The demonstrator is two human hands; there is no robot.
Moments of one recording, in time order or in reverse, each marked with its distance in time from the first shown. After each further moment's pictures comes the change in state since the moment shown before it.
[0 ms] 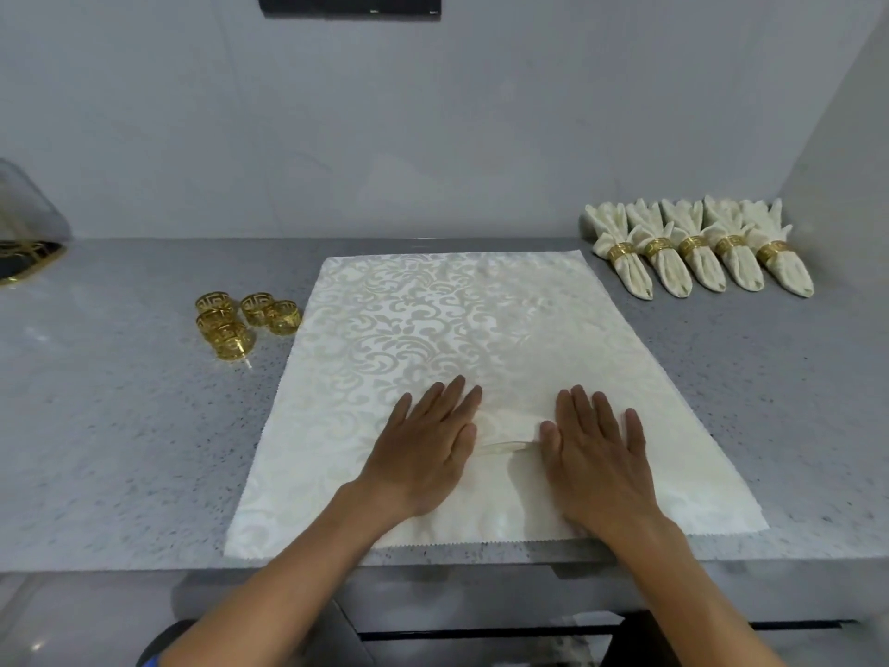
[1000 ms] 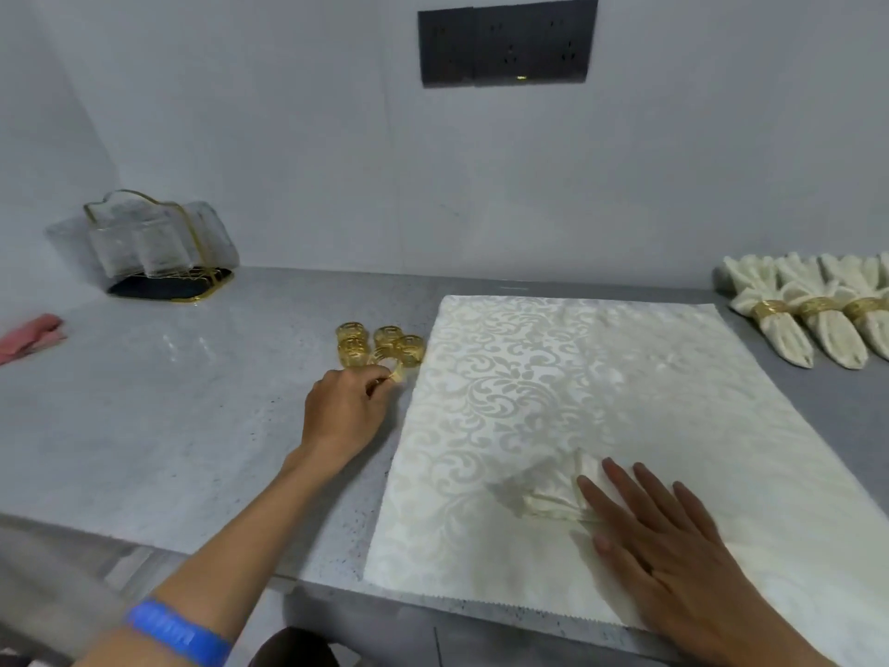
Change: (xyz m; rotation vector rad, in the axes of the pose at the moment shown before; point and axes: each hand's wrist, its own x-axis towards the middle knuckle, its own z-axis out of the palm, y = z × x) left_hand -0.044 -0.178 -0.092 -0.007 0.707 -0.395; right_hand -0.011 -0.035 0.014 0.051 -0.065 -0.478
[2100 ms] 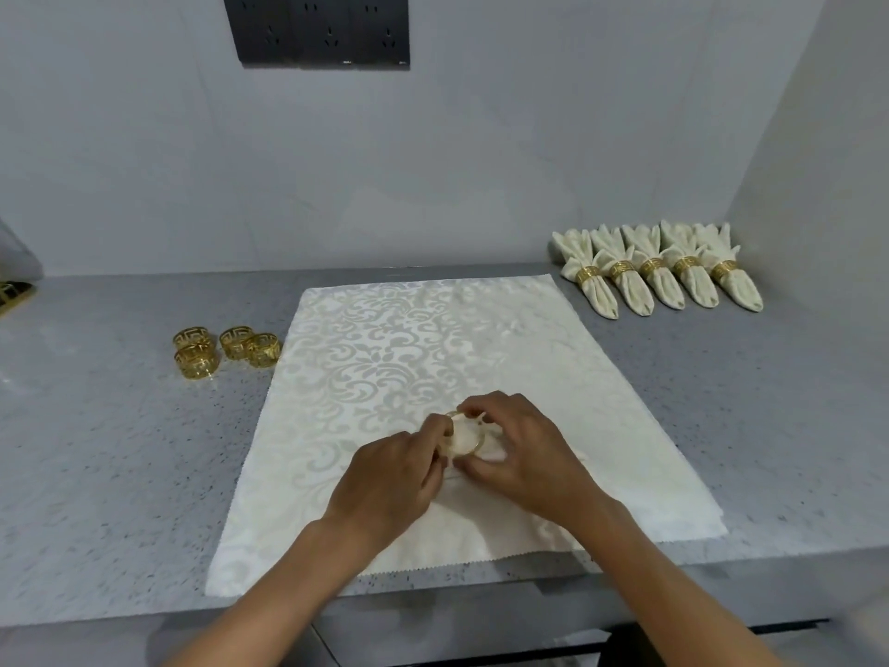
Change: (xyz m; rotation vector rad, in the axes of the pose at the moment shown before) left_hand -0.095 0.167 0.055 -0.177 -0.221 0.576; right_hand 0.015 0.021 -0.037 0.466 0.397 -0.151
